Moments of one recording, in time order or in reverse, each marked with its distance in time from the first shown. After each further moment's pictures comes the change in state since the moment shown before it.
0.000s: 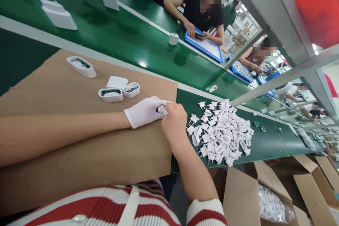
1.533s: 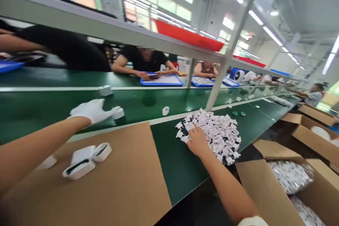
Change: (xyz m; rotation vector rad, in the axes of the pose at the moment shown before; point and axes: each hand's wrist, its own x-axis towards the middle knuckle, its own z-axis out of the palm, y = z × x) left_hand 0.142 -0.070 -0.144 0.731 -0.027 -0.370; right_hand -0.070 0.142 -0.055 -0.218 -0.135 0.286
